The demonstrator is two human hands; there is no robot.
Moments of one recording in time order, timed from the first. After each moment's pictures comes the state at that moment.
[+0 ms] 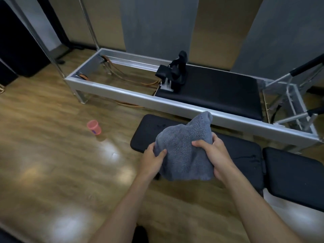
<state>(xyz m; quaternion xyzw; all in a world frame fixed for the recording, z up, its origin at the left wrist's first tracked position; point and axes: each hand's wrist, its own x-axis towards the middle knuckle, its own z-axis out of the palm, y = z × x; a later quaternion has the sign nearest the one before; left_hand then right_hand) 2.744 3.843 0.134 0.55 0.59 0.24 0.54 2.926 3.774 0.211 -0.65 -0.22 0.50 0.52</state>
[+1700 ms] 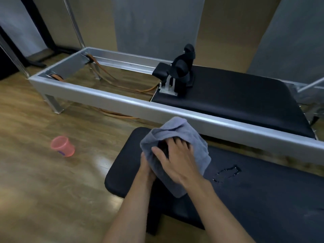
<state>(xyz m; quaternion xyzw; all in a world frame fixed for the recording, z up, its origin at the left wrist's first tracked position) 2.833 4.079 -0.138 0.25 0.45 0.49 0.71 2.919 4.035 -0.096 -0.70 -0.63 0.10 0.32</state>
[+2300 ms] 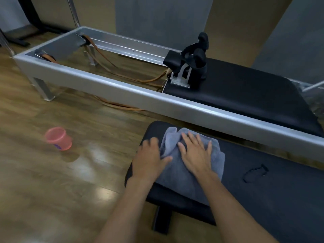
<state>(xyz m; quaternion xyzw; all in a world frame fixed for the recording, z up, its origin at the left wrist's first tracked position) 2.733 4.137 -0.165 0.78 0.56 0.10 0.26 2.901 4.105 -0.181 -0.83 -0.55 0.10 0.09</state>
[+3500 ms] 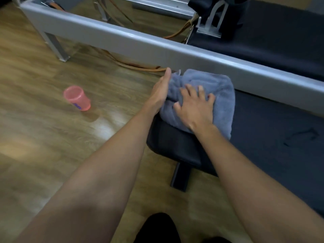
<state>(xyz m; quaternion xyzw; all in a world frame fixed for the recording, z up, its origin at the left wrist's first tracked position) 2.728 4.224 -0.197 0.49 0.49 0.31 0.64 2.833 4.145 -0.213 -0.78 -0.62 0.01 0.06</state>
